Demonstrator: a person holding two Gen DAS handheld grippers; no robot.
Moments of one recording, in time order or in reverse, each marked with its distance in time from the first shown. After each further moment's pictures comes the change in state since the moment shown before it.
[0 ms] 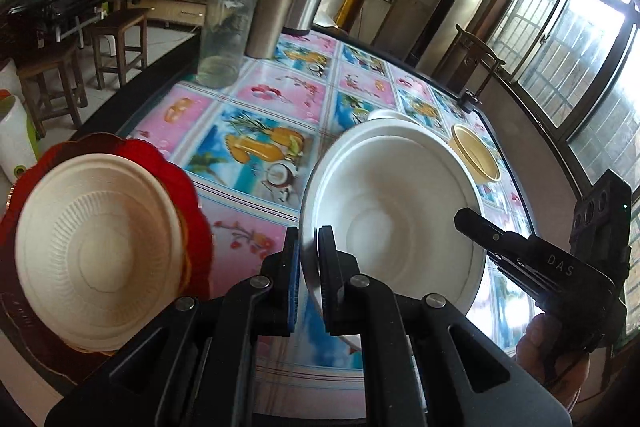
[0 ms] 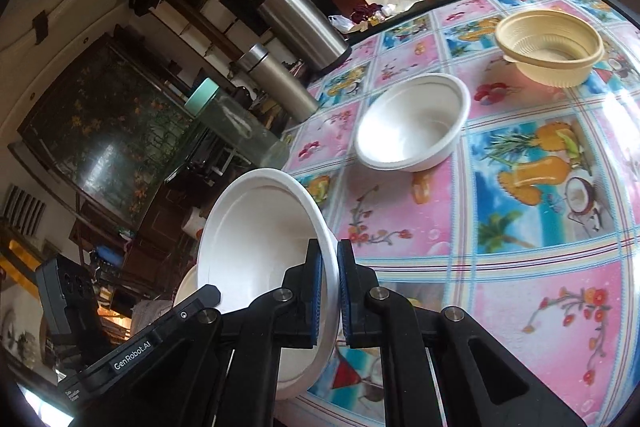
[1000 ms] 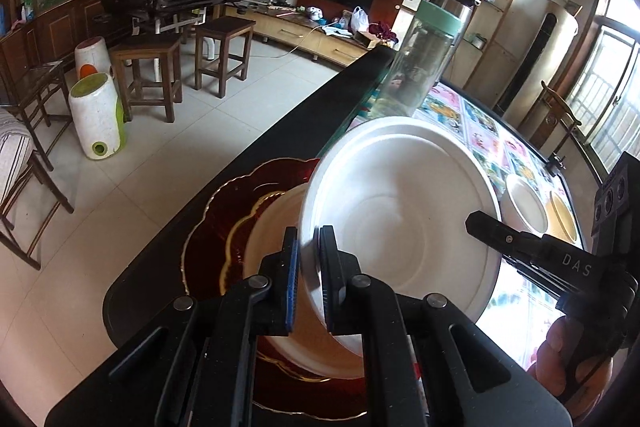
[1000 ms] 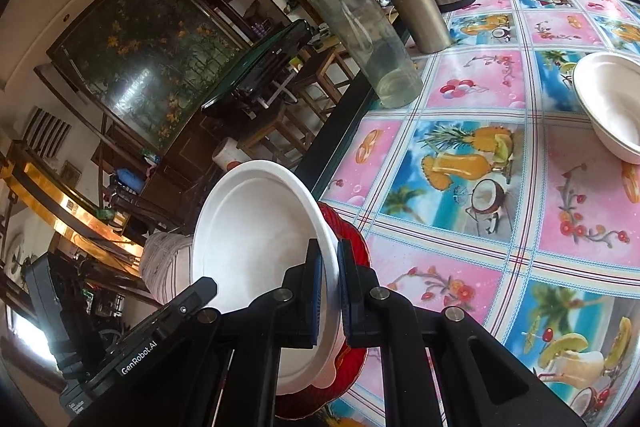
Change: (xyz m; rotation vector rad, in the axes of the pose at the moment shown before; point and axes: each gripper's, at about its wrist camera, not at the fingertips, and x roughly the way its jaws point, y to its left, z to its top) left arm -0.031 0.136 -0.002 -0.178 -0.102 0.261; right arm 0.129 0.139 -0.034 -0.186 0.202 0.105
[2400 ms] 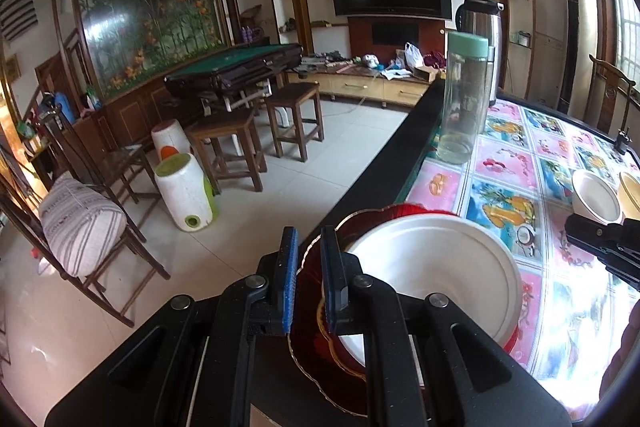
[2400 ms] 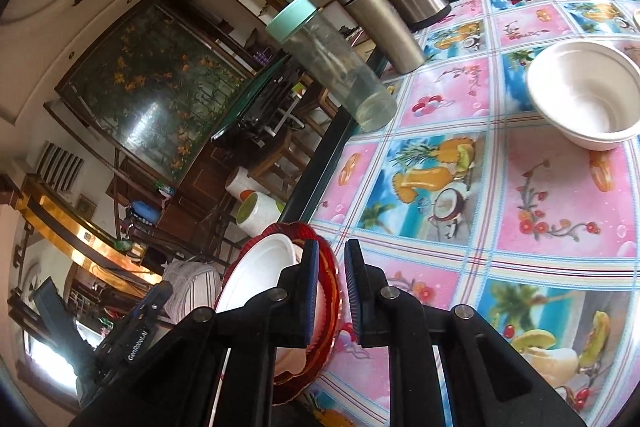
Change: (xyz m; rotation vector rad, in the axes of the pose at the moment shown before) left arm -0.046 -0.023 -0.004 0.173 -0.239 0.368; right arm -0.043 -0.046 -0.001 0.088 -0.103 0.064
